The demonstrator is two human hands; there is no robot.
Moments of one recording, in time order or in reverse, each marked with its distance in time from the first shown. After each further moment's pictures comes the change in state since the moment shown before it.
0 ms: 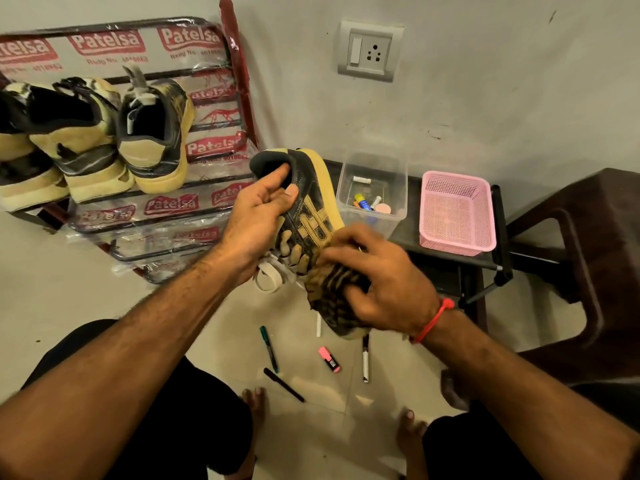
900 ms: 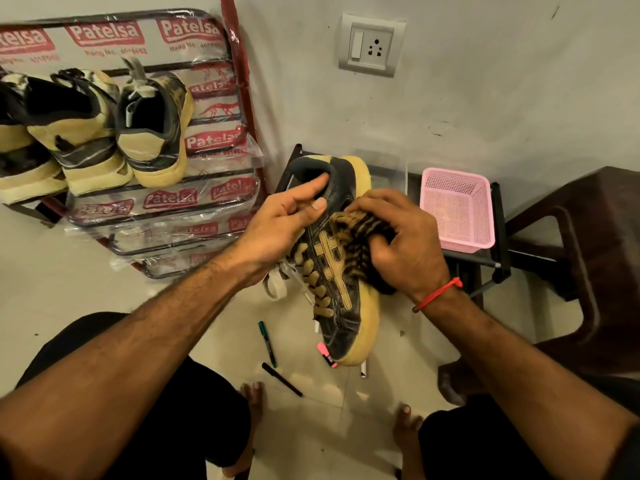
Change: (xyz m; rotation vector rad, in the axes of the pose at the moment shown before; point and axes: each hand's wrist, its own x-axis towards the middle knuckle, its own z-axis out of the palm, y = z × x) left_hand -0.005 -0.012 0.010 0.076 -0.246 0.037; right_hand 0.016 0.015 -0.012 0.023 0.330 0.249
